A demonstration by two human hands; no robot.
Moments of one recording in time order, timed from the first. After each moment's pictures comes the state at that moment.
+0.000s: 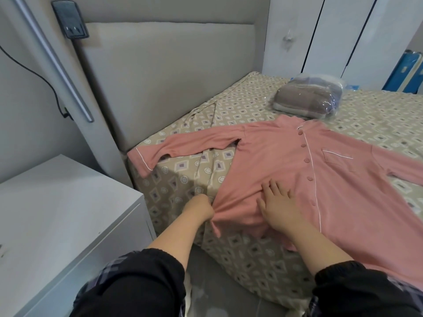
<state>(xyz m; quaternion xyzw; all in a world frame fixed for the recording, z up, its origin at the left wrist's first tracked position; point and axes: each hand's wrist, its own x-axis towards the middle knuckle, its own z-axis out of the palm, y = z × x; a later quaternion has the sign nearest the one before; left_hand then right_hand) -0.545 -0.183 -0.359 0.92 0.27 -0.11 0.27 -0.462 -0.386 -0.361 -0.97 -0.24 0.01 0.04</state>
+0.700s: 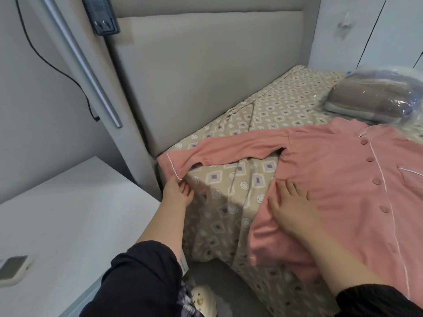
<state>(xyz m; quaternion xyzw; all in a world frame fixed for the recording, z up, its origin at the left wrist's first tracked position) -0.527 -0.038 -0.352 0.20 0.43 0.25 0.84 -0.420 -0.295 -0.368 -0.96 -0.26 0.00 0.10</state>
